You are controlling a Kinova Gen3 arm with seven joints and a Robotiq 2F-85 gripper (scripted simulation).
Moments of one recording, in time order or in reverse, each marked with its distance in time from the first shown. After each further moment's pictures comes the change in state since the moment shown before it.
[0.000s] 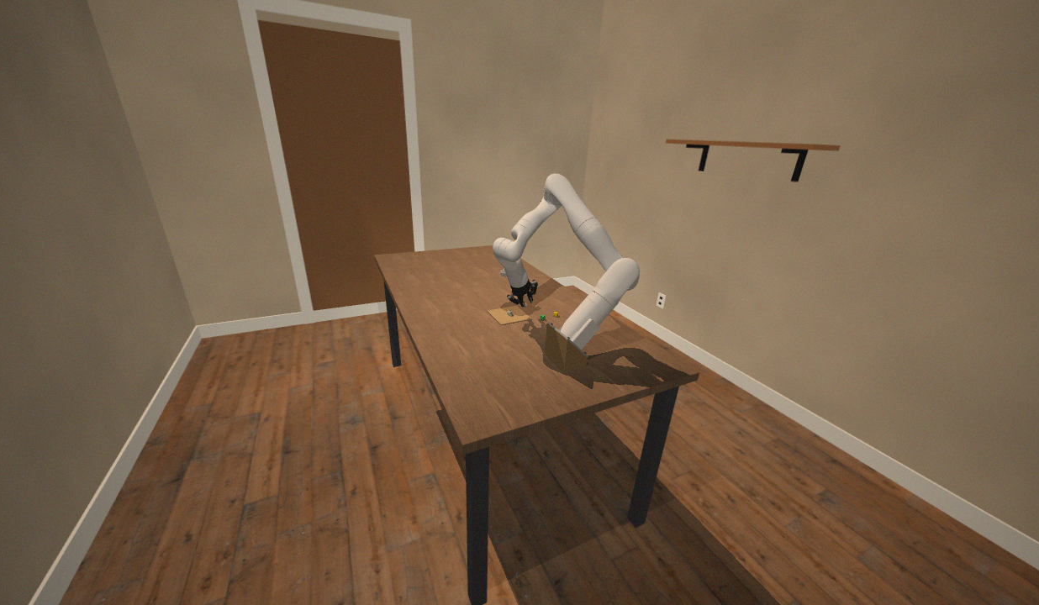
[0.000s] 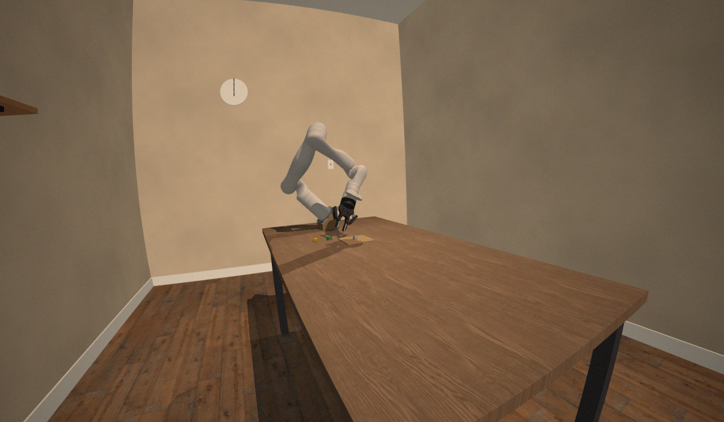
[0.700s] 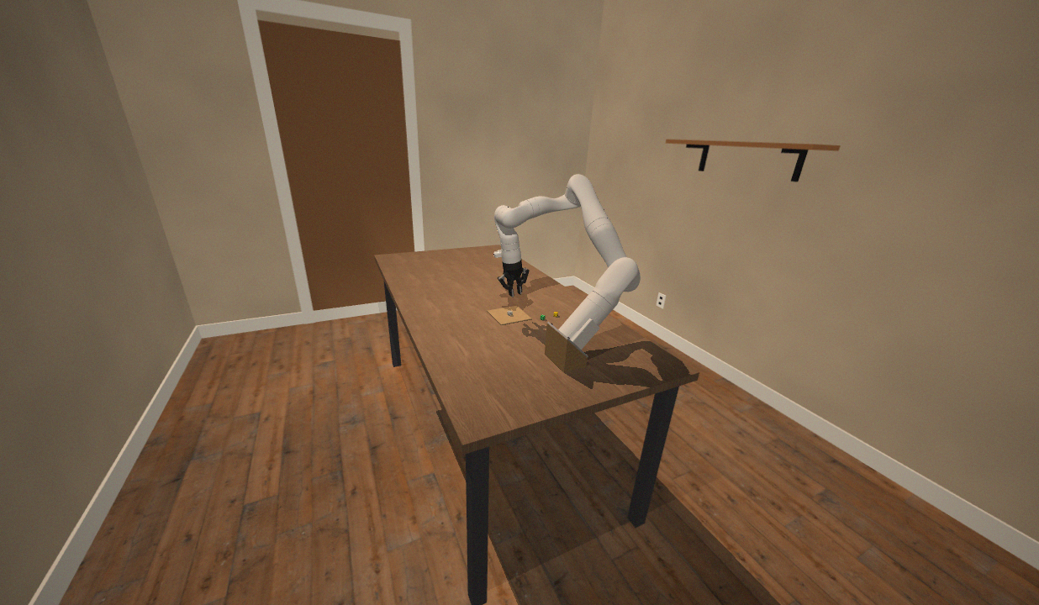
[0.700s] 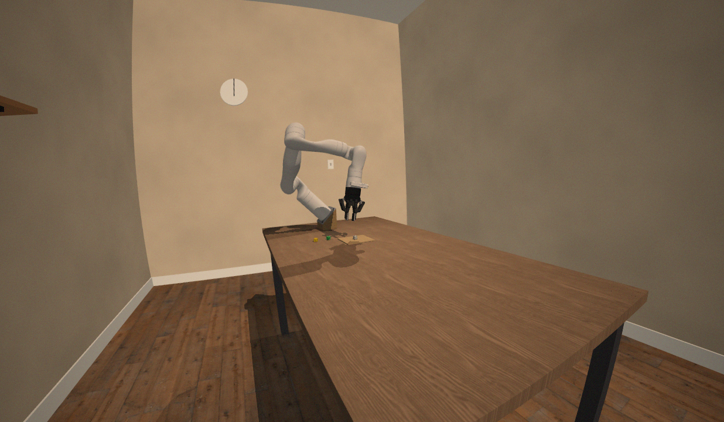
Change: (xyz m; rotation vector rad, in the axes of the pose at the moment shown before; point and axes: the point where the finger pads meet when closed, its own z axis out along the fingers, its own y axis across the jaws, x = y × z) arm 0.033 -0.020 -0.051 0.308 -0.282 -0.077
